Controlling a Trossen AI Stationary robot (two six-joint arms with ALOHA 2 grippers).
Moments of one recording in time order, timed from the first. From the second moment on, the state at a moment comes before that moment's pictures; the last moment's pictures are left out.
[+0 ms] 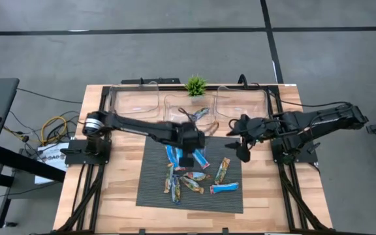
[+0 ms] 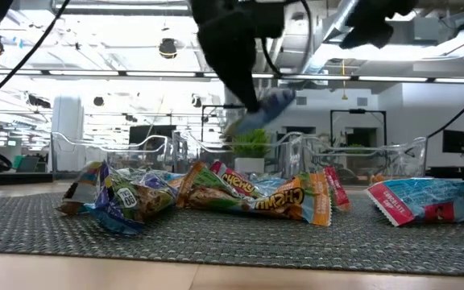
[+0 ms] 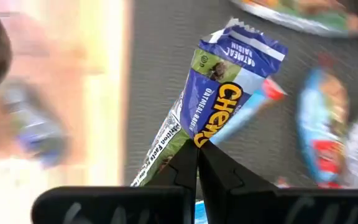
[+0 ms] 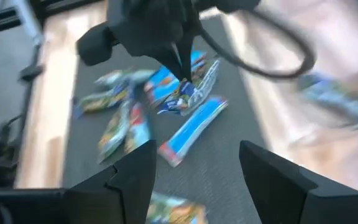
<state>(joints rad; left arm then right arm) -0.06 1.93 1.64 -0.79 -0.18 0.04 0.18 1.04 0.97 -0.66 0.17 0.32</state>
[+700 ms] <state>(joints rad) 0.34 1.85 1.64 -0.74 -0.13 -0.09 0.13 1.04 1.02 -0.66 0.54 0.28</state>
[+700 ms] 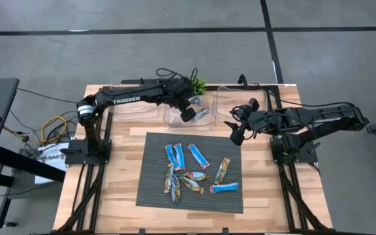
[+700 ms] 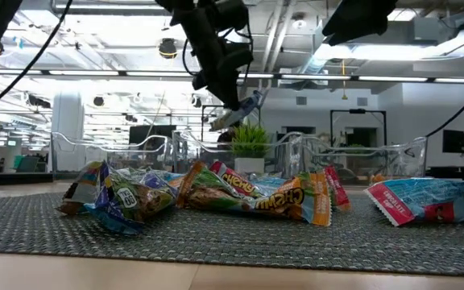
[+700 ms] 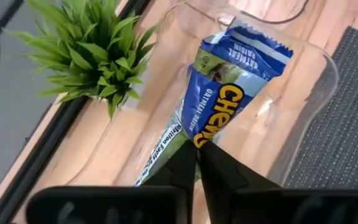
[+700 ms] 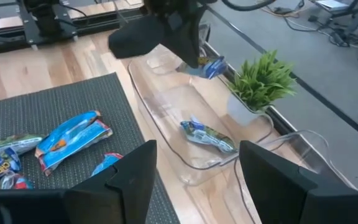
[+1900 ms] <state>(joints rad) -0.14 1.66 1.63 -1.08 -0.09 -0.96 0.13 1.04 1.02 -0.80 0.41 0.39</state>
